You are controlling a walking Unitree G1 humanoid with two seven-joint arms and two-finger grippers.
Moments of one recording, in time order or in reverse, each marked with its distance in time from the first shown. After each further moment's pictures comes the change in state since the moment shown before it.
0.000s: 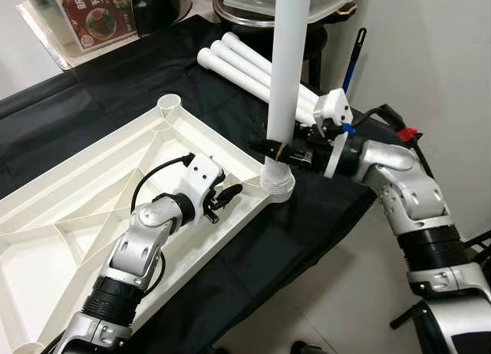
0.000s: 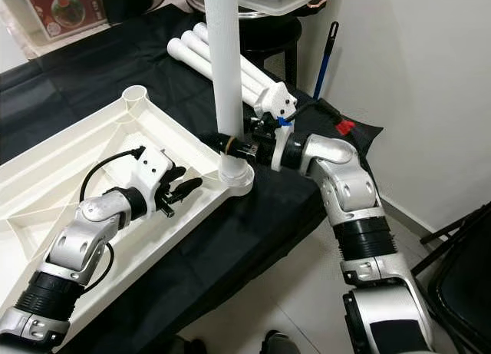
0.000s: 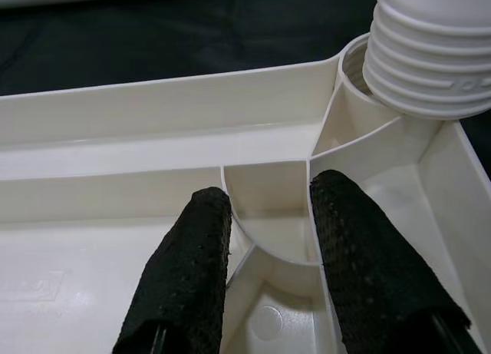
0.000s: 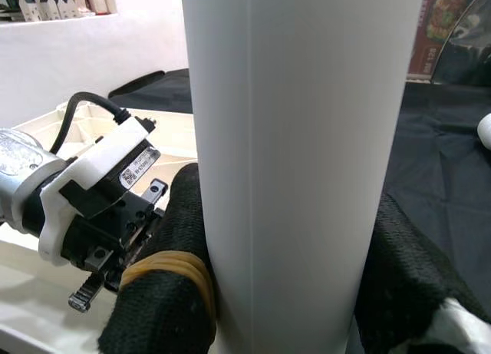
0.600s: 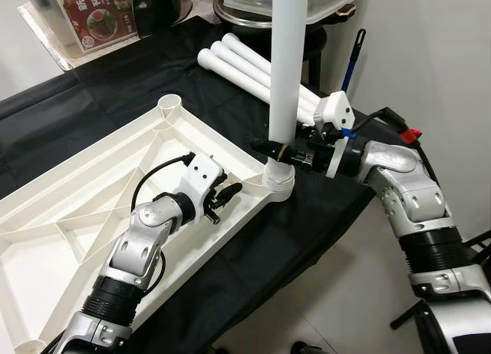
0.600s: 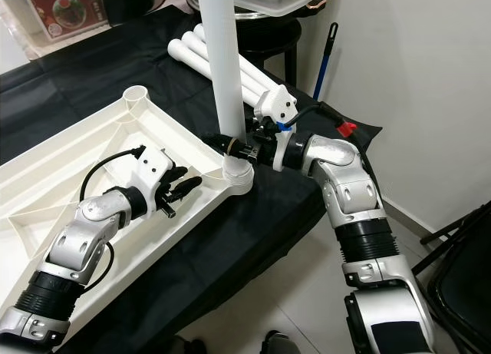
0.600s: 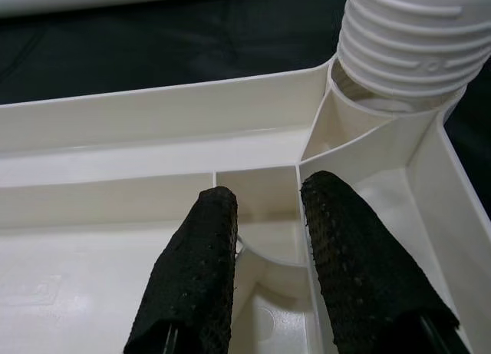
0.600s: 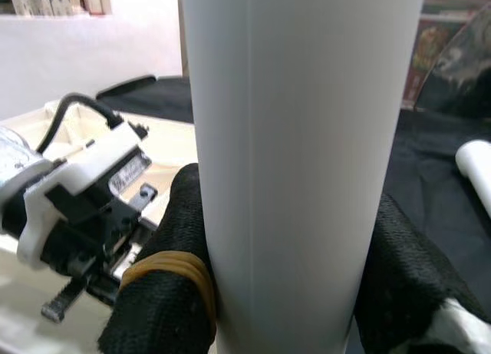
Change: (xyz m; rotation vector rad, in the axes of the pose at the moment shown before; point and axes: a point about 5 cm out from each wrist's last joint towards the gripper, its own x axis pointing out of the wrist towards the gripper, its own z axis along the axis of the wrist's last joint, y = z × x) left arm 0.000 0.000 0.002 0.005 -0.010 -0.007; right arm 0.001 0.000 0.005 -0.076 -0.045 -0.028
